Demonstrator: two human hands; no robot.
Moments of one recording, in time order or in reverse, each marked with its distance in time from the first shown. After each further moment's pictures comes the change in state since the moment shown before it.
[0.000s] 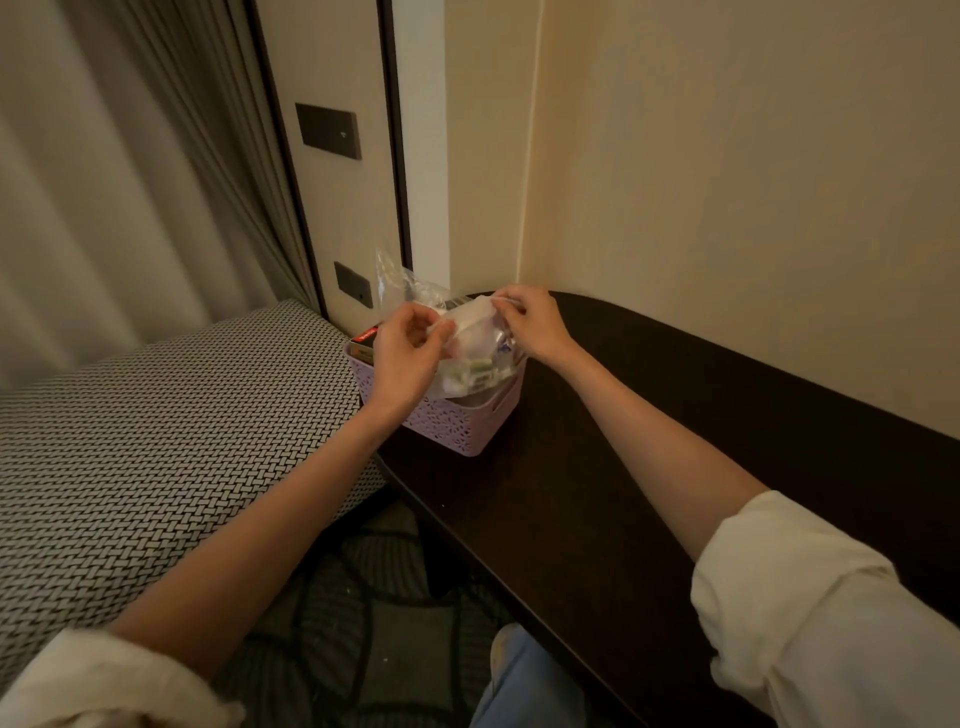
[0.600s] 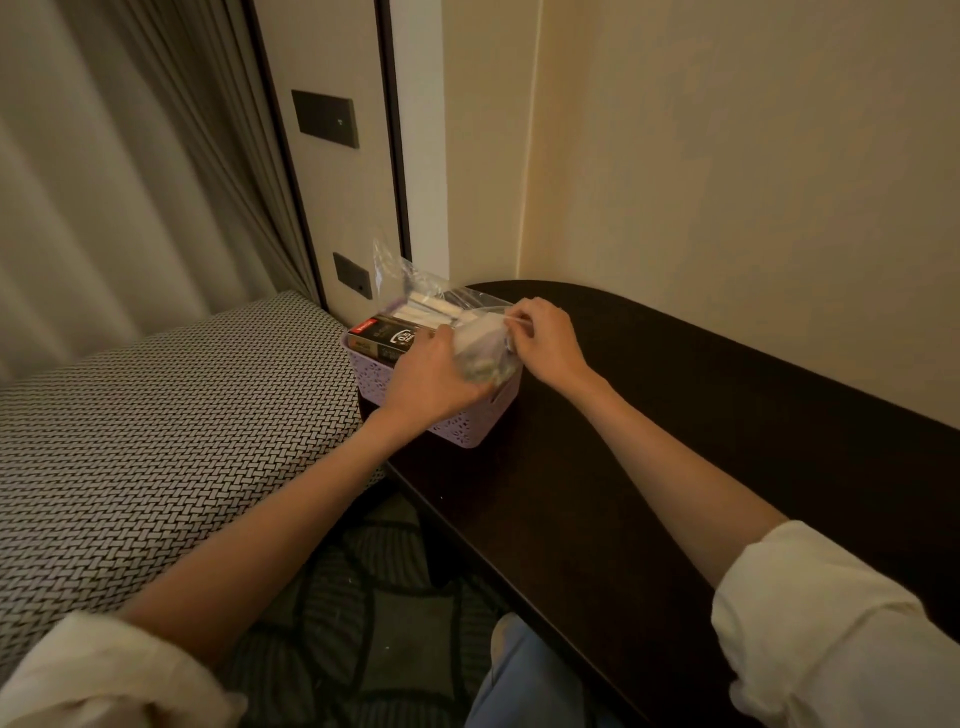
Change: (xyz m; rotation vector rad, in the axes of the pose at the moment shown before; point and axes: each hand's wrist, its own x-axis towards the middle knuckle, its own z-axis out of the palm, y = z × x) left_hand -0.016 0.002 0.015 0.834 -0.309 -0.013; right_hand -0.028 0.022 0.000 -0.204 0.040 -0.065
